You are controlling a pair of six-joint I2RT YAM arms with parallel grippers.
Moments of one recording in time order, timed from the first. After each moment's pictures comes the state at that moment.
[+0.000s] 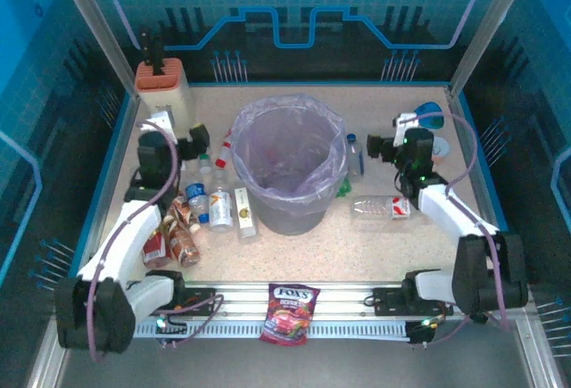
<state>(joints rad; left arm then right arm) -0.01 1.04 0.76 -0.01 -0.05 -0.34 0.09 1.27 0.76 0.08 0.08 0.05</state>
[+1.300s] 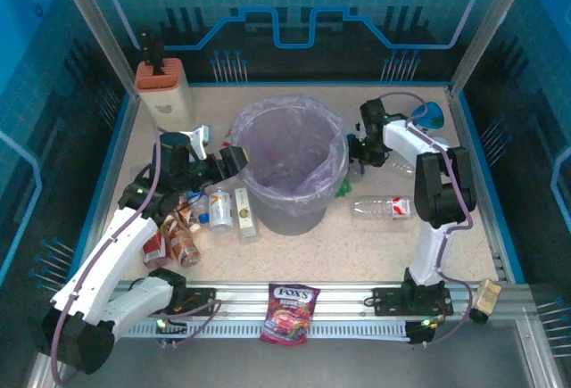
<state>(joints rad) -0.29 0.96 0.91 -0.50 0.35 -0.74 0.19 1.95 1.41 -0.77 -0.13 0.29</state>
